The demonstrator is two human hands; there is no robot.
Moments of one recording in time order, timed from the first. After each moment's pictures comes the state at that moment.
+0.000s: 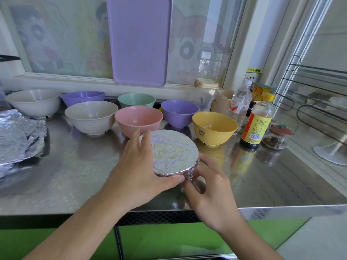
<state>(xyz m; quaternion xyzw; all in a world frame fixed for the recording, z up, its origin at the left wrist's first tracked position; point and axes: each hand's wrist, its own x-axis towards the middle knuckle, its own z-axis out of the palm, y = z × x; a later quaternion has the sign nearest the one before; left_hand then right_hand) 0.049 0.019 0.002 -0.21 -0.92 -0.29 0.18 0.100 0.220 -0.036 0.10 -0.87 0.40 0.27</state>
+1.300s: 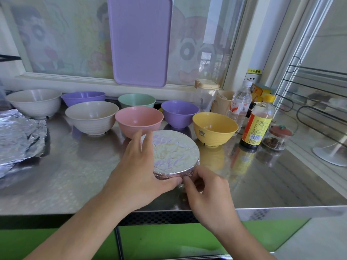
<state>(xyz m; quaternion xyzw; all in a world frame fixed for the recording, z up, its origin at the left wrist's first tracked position) 0.050 0.019 -0.002 -0.21 -0.92 -0.27 0.20 0.106 0.208 -0.034 0.04 -0.88 0.40 0.27</state>
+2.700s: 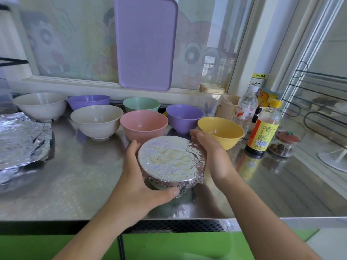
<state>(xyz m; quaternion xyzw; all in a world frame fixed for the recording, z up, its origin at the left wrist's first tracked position) 0.057 0.006 -0.028 -0.15 -0.78 -0.60 0.08 0.023 0.215 0.023 -0.02 -0.68 0.72 0.12</state>
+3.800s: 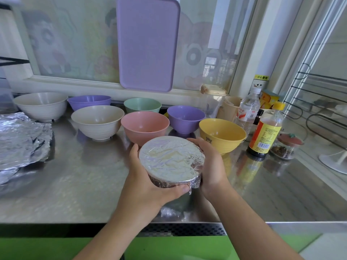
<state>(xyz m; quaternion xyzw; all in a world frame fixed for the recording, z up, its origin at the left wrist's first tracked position) 0.050 0.025 -0.037 -0.14 -0.76 -0.62 0.13 0.023 0.195 0.006 -0.05 -0.56 0.83 0.06</state>
